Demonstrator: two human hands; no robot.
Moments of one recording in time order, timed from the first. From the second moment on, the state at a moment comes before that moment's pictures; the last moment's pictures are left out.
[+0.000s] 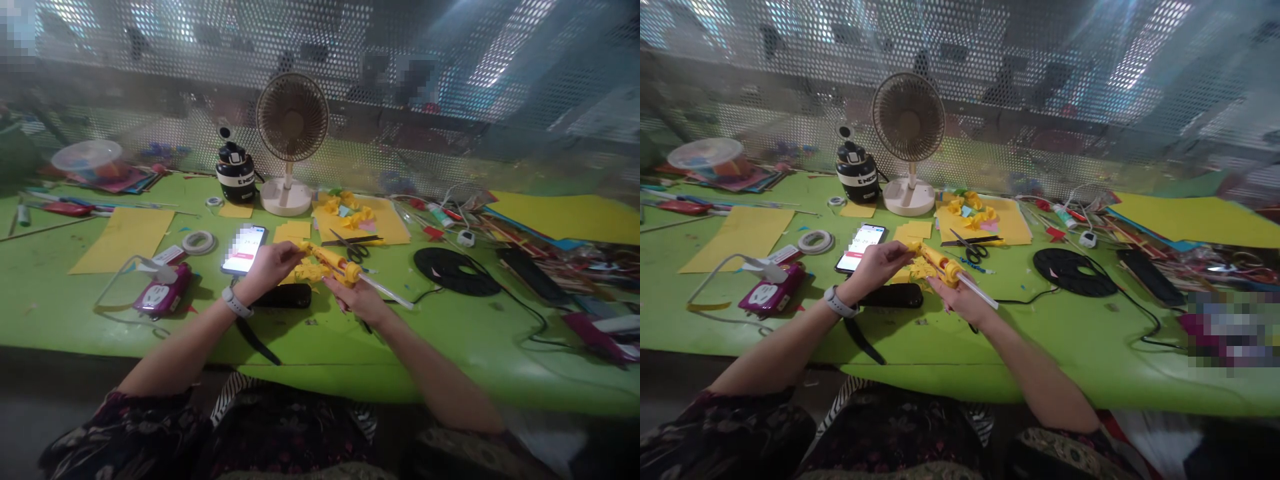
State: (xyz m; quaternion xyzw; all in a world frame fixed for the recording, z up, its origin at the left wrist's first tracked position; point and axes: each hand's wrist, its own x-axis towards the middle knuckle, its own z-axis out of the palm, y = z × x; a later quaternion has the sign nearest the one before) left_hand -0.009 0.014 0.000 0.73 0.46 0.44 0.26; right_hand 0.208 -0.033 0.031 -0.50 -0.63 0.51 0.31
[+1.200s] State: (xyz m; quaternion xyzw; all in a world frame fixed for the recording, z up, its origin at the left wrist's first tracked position) left_hand -0.009 0.011 0.006 0.73 0.46 0.42 0.26; right_hand 0.207 -0.036 0.037 -0.52 -0.64 0.49 0.29
